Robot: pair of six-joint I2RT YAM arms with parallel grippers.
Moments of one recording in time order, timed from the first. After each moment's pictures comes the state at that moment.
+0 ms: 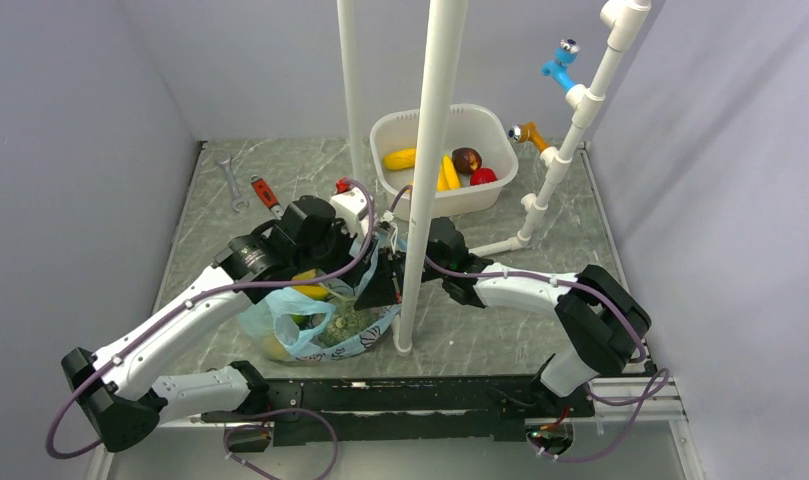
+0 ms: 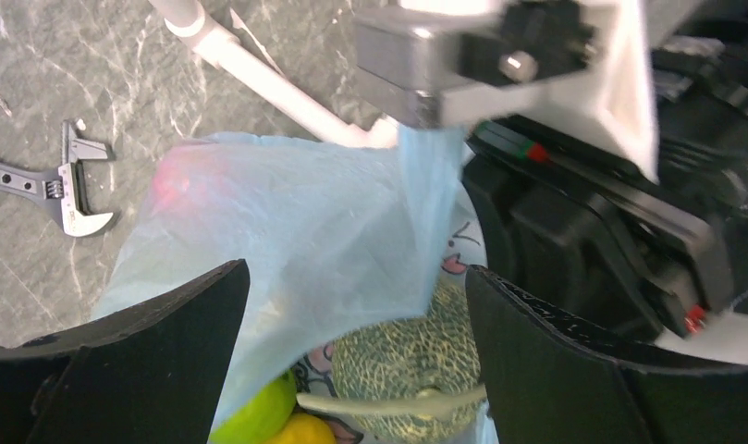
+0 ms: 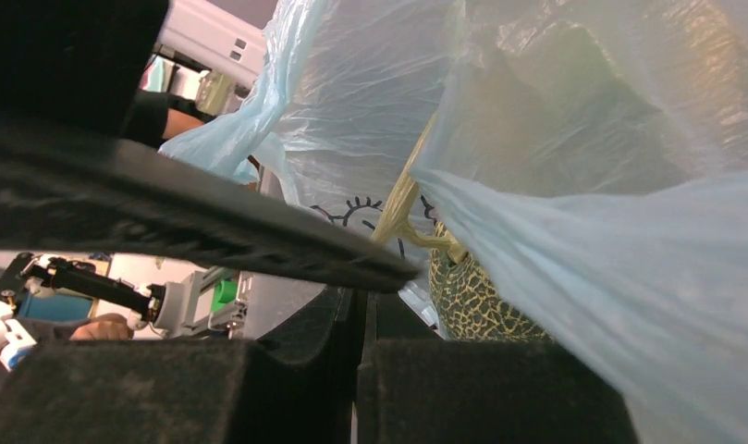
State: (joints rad) left arm -0.80 1.10 1.18 -0.75 -0.09 -0.09; right arm 0.82 1.55 0.80 0.56 -0.94 0.72
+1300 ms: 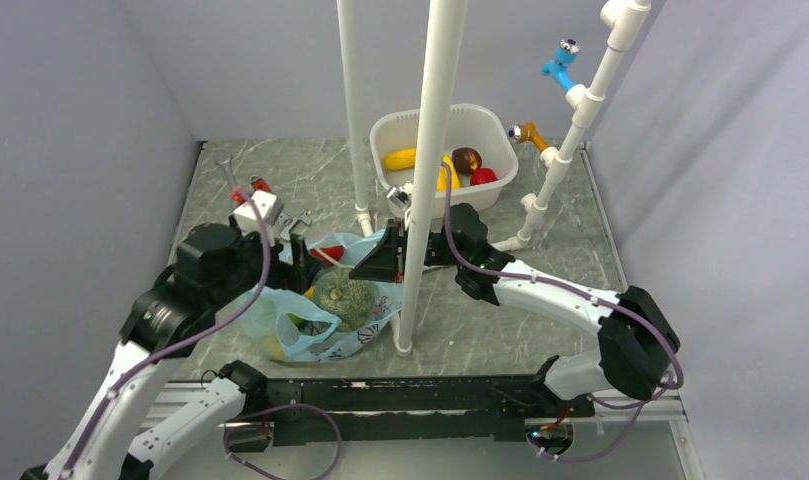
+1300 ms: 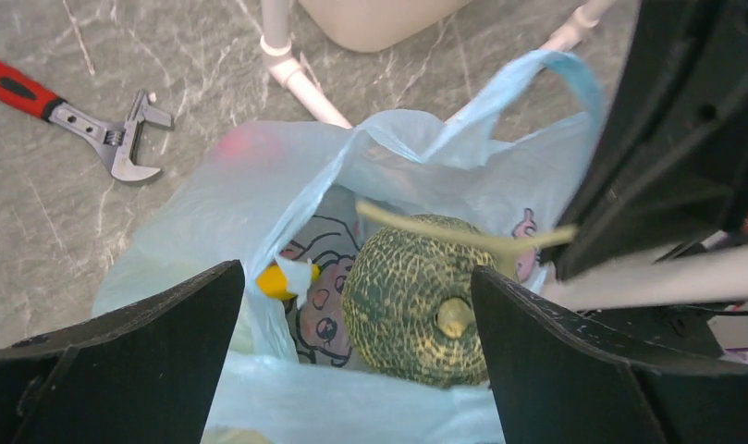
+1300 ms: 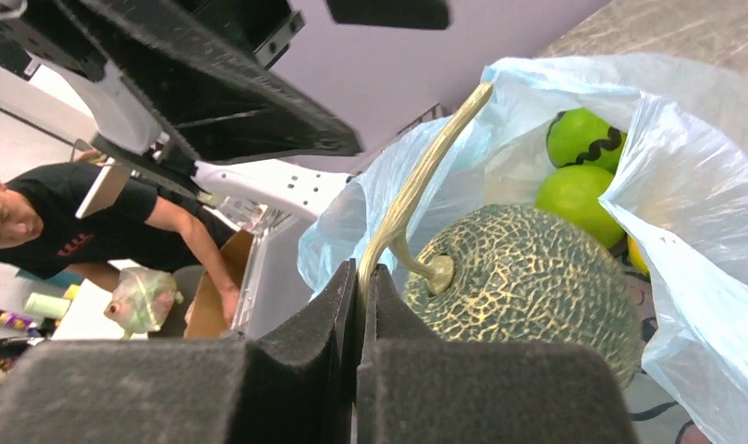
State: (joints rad) left arm -0.51 0.74 1.08 -0.78 0.04 -0.21; right arm 0.83 1.40 0.87 0.55 -0.78 0.77
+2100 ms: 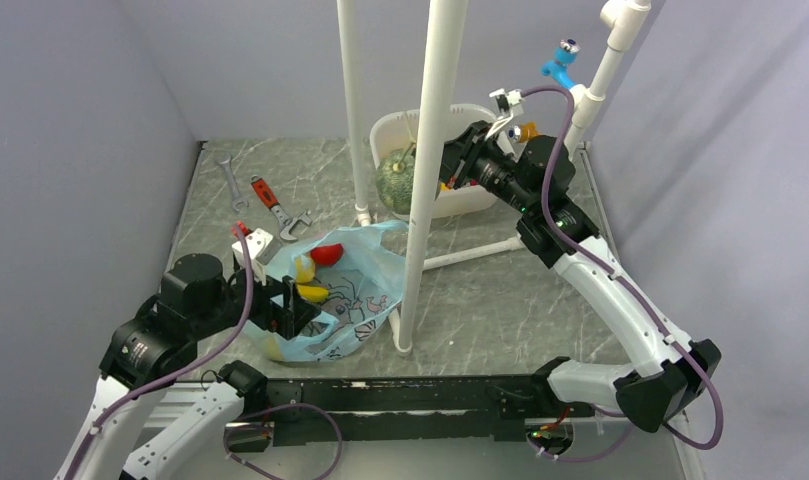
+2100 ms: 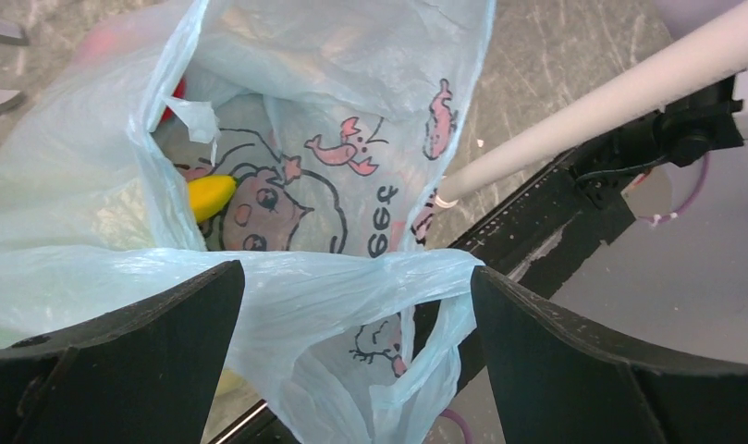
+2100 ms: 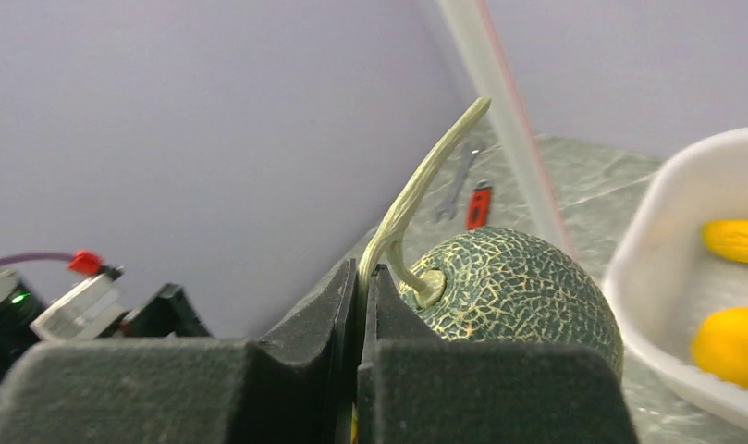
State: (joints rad) left arm -0.51 0.55 1.03 -0.98 0.28 -0.22; right arm 0.55 1.21 1.30 0.05 -0.37 0.59
